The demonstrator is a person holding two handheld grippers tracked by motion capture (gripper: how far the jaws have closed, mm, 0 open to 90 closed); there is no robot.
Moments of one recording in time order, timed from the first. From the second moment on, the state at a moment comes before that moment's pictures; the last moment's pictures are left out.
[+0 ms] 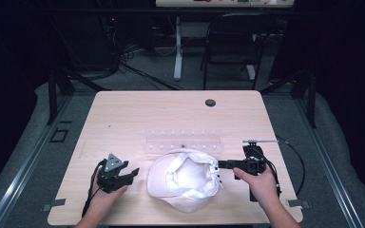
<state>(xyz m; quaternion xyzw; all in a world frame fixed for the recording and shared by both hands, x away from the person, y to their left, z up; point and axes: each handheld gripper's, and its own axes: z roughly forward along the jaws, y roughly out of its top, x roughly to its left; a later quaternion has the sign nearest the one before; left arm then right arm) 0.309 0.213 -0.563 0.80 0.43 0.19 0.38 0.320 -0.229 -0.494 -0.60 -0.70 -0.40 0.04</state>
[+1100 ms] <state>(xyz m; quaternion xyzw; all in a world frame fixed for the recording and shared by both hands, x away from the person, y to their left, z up) 0.310 0.212 -0.565 0.80 0.43 0.19 0.37 0.330 -0.203 -0.515 -0.61 -0.71 -0.33 0.13</state>
